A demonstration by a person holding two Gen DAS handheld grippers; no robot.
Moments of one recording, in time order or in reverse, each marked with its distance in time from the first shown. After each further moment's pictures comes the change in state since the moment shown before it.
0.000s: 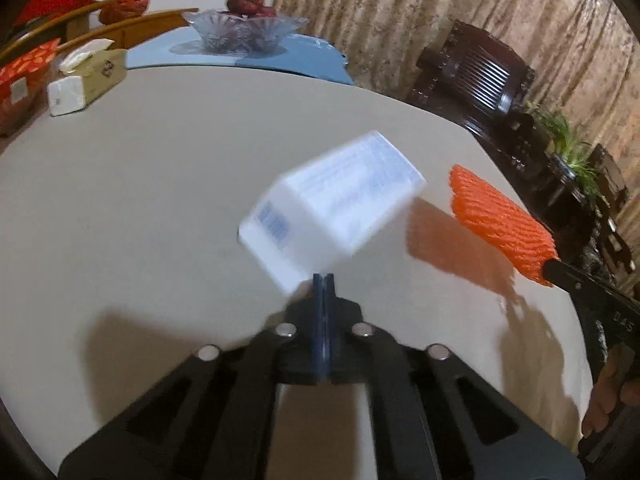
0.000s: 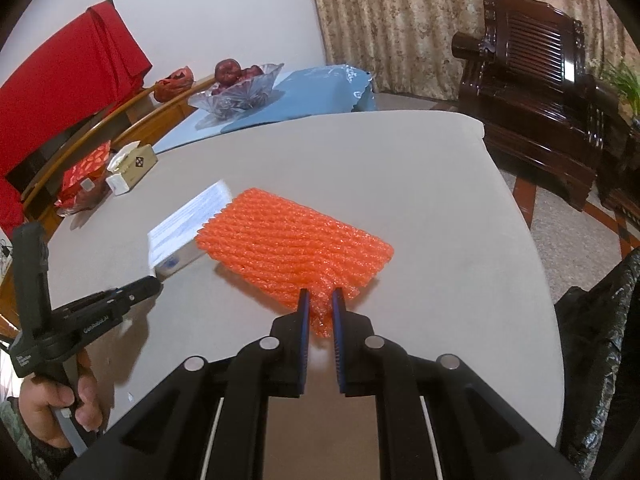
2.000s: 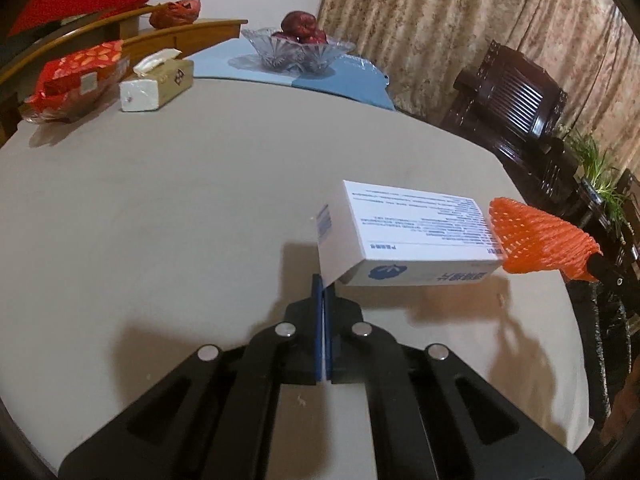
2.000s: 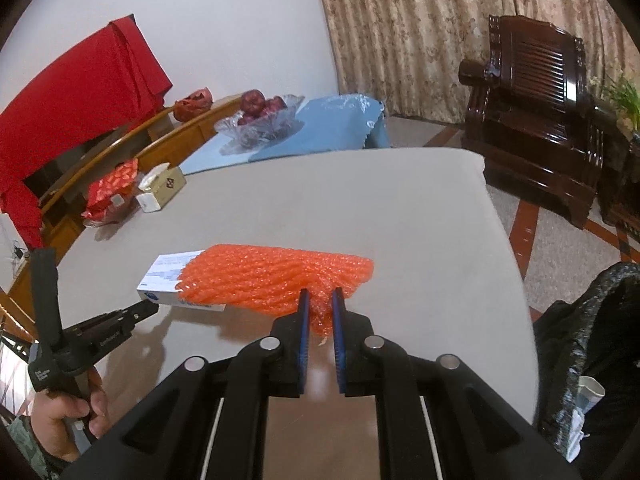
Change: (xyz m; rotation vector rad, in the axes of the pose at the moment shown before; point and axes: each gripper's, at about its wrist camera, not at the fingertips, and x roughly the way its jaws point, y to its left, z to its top) left arm -0.071 0.004 -0.019 -0.092 -0.063 0.149; right arm -0.068 0.020 0.005 -0.020 -0.088 0.041
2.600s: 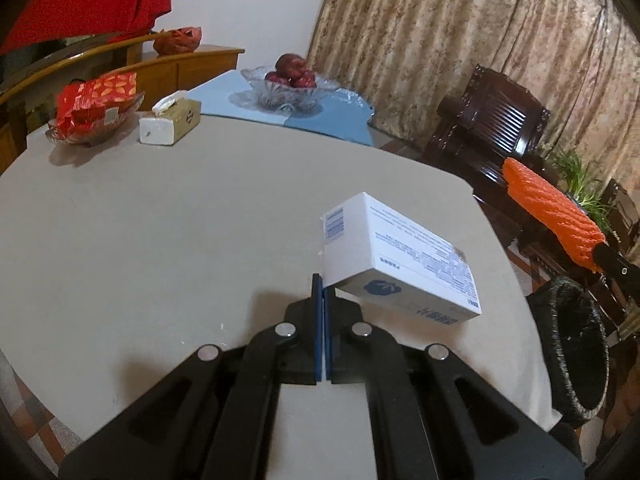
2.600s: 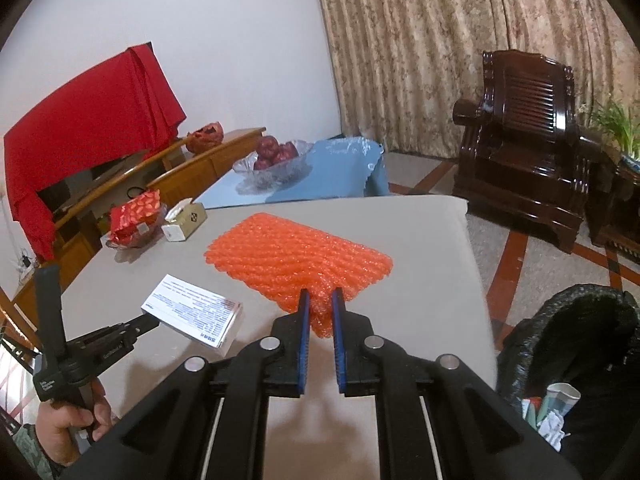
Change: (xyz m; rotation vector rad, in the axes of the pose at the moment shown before) left arm -0.085 -0.017 -0.004 0.008 -0.092 -0.035; right arm -0.093 0.020 0.009 -0.015 -0.123 -0.006
